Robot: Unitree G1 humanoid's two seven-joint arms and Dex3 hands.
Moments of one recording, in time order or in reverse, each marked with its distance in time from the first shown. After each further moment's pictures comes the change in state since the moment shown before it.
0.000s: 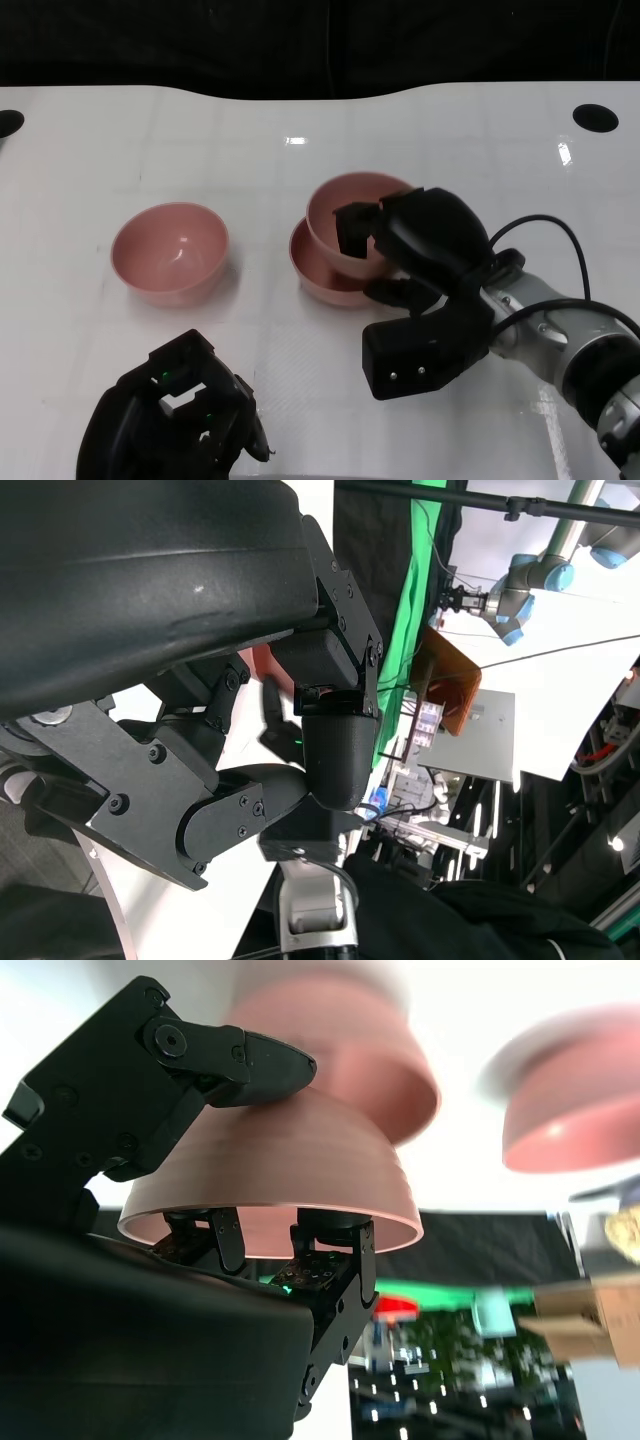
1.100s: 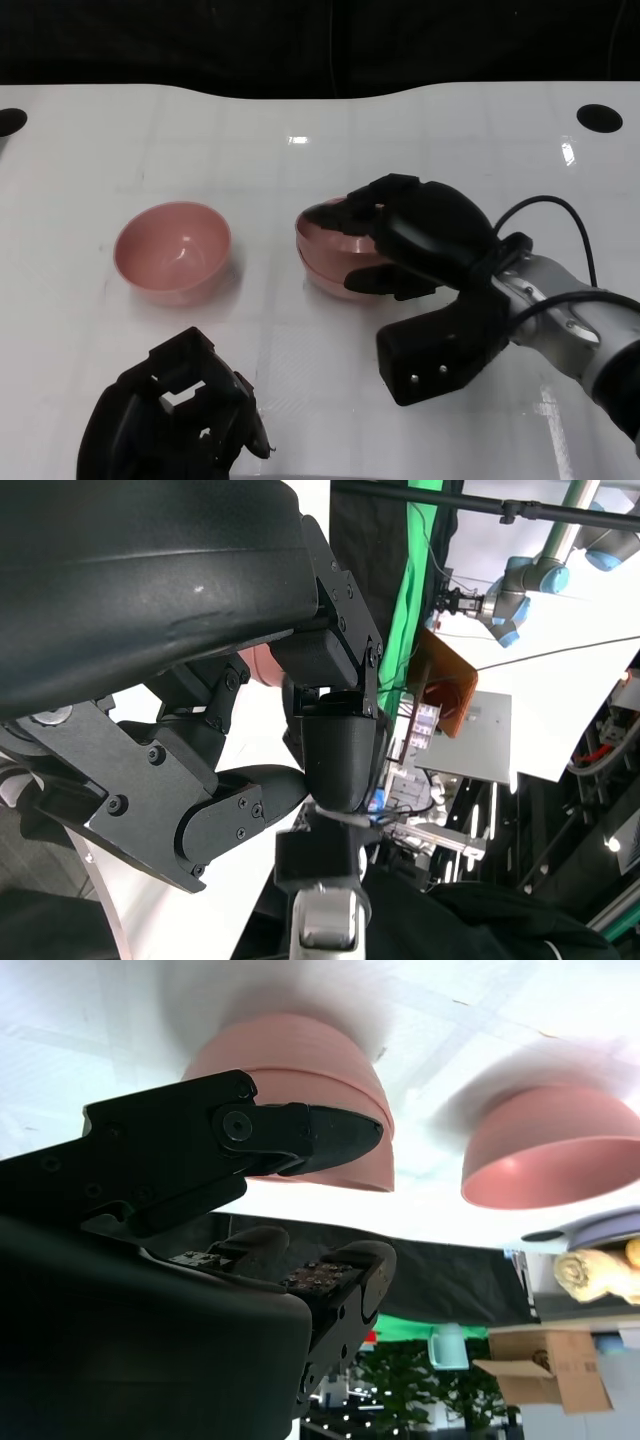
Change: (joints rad) left arm -0.011 -0.001 0.001 0.011 -0.001 -0.007 0.000; right arm 0.112 -0.147 -0.026 -0.409 0.061 0.030 0.238
